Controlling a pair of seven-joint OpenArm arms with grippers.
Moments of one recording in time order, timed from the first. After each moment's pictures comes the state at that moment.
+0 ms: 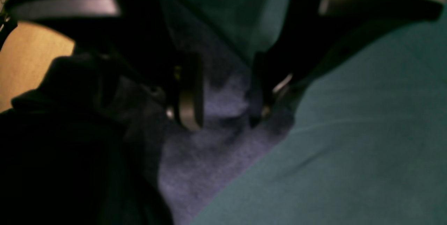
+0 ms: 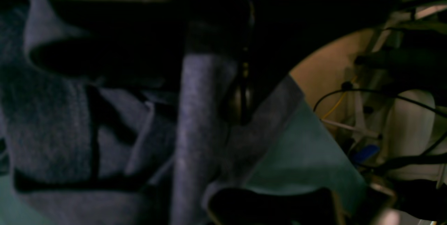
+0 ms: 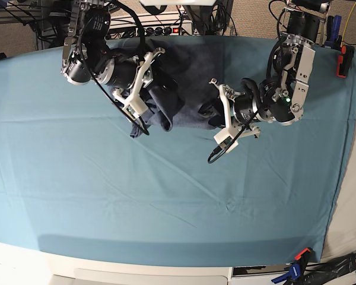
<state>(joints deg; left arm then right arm) -1.5 -14.1 12.7 98.3 -35.4 -31.6 59.3 -14.6 2.8 8.3 115.7 46.8 39.8 -77.6</state>
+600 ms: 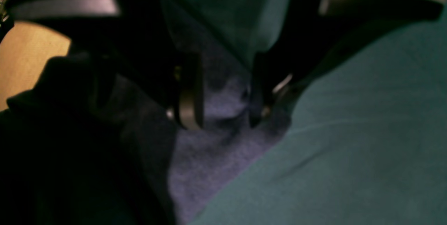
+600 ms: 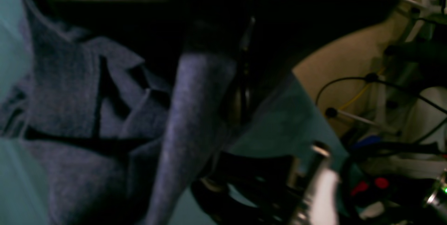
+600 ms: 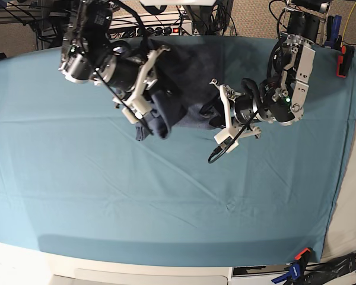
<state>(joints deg) -1.5 -14.0 12.7 98.3 -34.6 -31.6 59.1 -15.0 1.4 5.0 122.0 43.6 39.8 -75.6</state>
